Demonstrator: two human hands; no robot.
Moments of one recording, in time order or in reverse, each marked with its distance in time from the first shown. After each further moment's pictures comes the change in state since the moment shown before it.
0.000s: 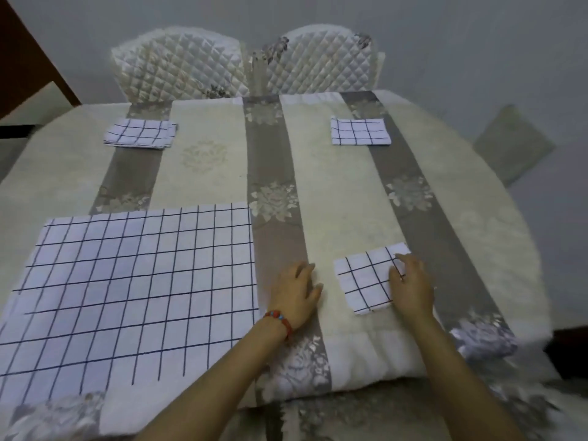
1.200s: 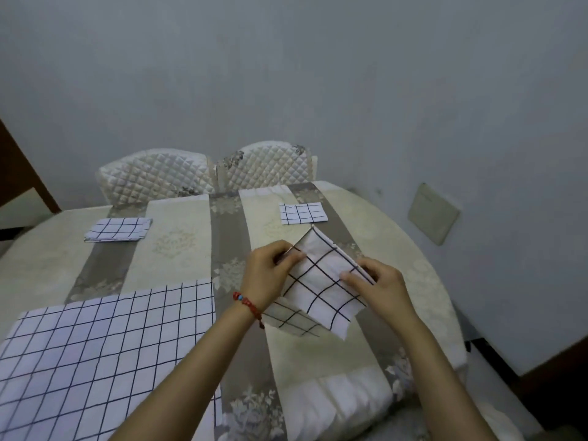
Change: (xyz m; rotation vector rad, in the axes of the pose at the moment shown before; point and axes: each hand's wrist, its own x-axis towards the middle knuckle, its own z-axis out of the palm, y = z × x) left_hand -0.016 0.165 -0.147 -0.502 0.428 0.388; right_hand -0.053 -0.094 -0.179 0.506 -0.085 -0.351
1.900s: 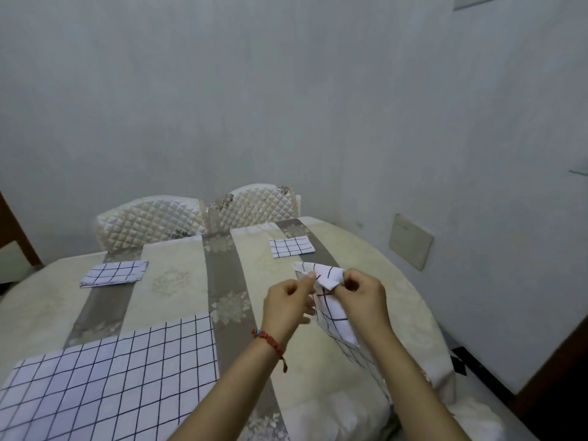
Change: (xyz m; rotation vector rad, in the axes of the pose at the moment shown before) left_hand -0.047 0.063 0.002 -0.311 -0.065 -0.464; right_hand -0.033 -0.042 0.023 -0.002 0.320 -0.045
